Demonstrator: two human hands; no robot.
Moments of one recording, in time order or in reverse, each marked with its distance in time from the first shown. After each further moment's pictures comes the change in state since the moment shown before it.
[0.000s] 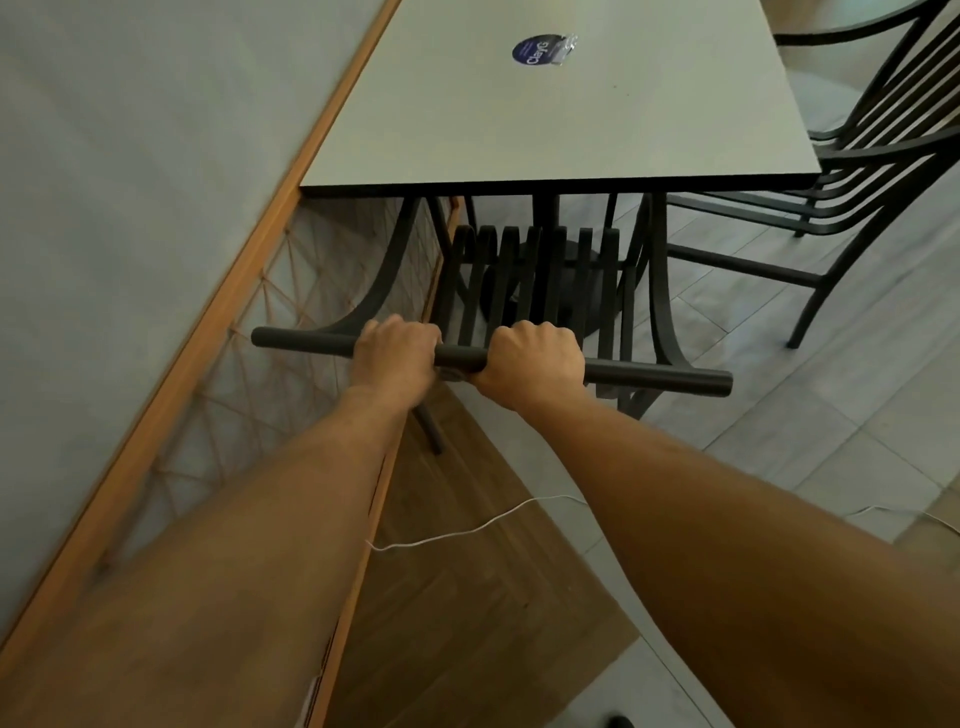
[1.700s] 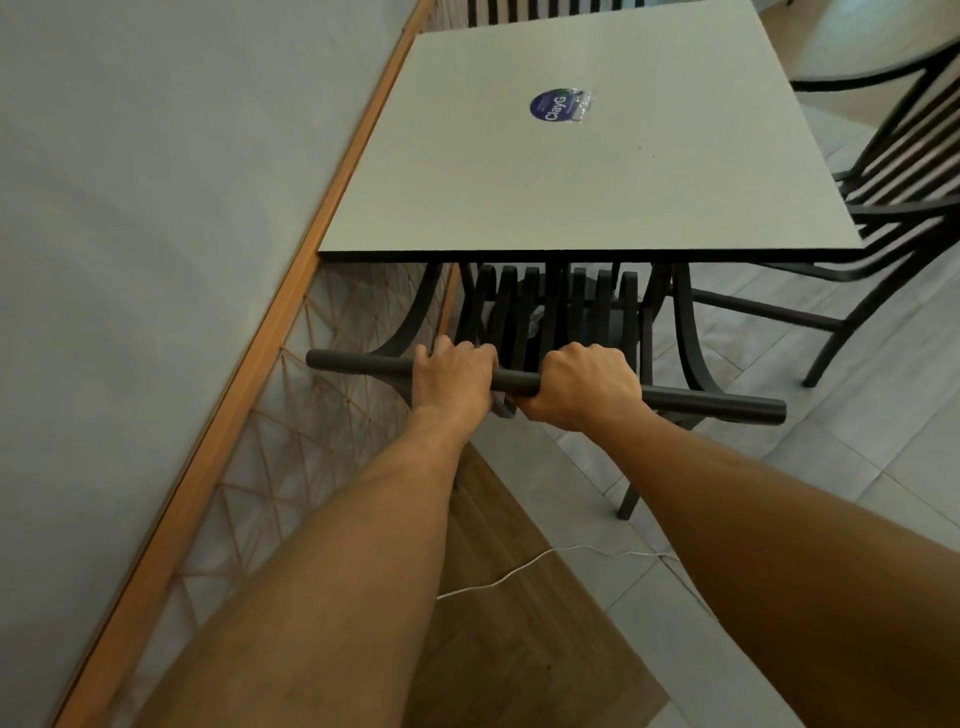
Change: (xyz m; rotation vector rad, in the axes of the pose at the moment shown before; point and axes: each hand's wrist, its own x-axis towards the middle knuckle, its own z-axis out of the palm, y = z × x) left_hand 0.089 -0.005 -0.023 -0.086 -0.120 -0.001; right_hand 0.100 0.029 -0.009 -0.069 0.095 -0.089
